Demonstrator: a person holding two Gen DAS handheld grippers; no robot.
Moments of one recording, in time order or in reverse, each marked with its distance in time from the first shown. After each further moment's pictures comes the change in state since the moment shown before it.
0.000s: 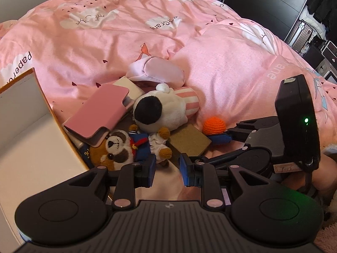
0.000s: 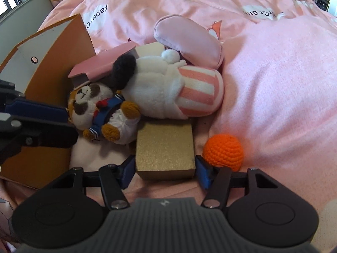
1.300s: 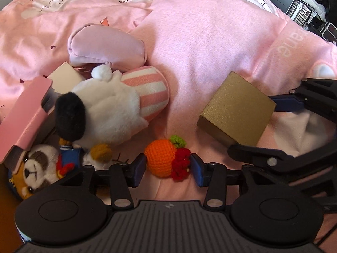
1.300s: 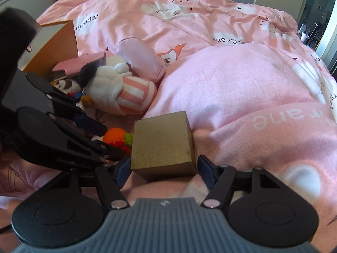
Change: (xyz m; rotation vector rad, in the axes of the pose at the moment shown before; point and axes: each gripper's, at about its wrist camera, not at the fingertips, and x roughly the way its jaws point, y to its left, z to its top) left arm 0.109 -0.049 0.013 0.051 0.086 -0.018; right arm -0.061 -0.046 -0.020 -0.173 -0.088 -0.154
